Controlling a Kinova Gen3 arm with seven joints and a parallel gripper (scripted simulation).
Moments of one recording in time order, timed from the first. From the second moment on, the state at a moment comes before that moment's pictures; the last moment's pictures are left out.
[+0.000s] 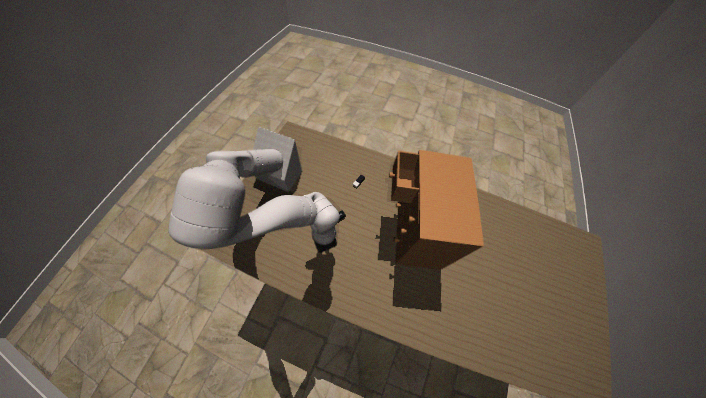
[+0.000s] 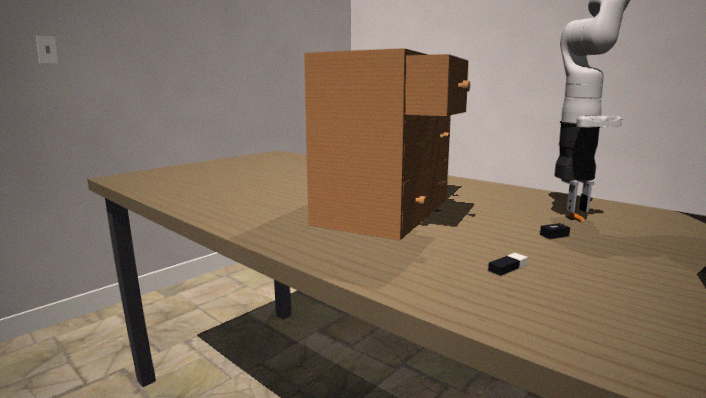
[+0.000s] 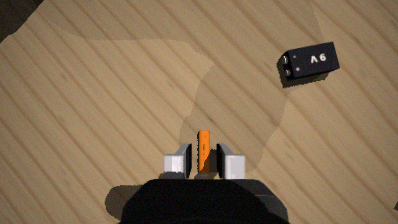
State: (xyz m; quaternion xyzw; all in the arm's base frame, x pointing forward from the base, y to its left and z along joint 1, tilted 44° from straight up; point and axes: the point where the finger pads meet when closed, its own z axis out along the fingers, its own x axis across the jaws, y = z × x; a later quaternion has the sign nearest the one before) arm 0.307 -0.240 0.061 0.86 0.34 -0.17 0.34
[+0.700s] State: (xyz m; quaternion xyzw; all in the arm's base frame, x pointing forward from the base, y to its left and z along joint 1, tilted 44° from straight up) arm 0.308 -0.251 0.050 0.86 0.34 -0.16 0.34
